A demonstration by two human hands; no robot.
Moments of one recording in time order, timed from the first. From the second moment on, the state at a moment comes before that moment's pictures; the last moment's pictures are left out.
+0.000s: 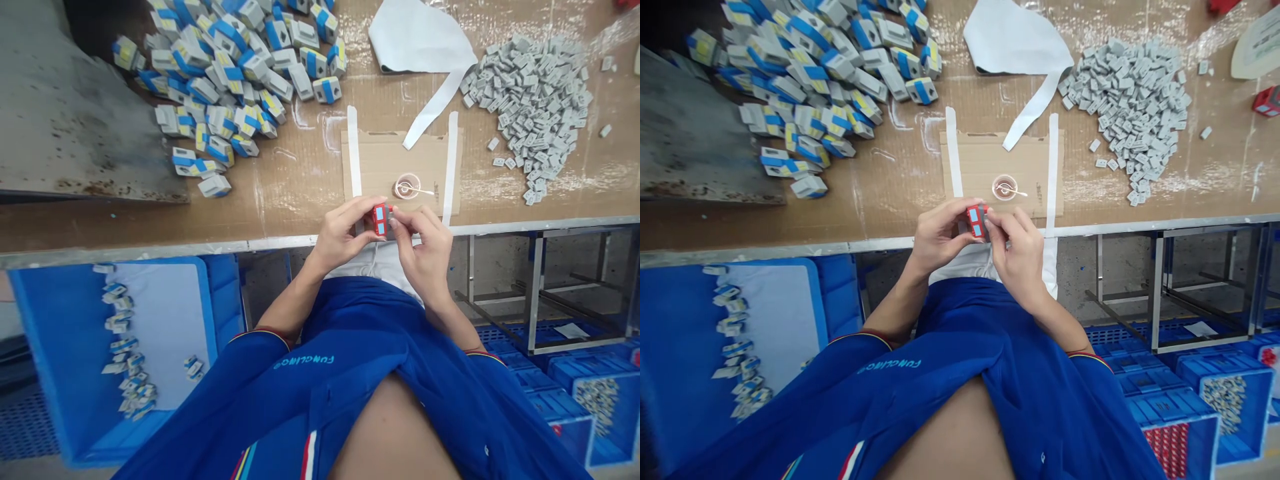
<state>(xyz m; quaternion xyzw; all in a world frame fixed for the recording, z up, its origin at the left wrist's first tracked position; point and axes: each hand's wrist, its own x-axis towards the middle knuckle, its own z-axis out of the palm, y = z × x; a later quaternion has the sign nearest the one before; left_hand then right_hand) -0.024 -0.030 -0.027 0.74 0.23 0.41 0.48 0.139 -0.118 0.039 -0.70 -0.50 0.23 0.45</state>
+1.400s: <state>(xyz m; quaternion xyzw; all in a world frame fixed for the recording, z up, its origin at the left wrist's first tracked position) -0.034 -0.026 -0.022 0.71 0.23 0.39 0.53 0.145 -0.119 0.034 -0.65 -0.57 0.28 0.42</state>
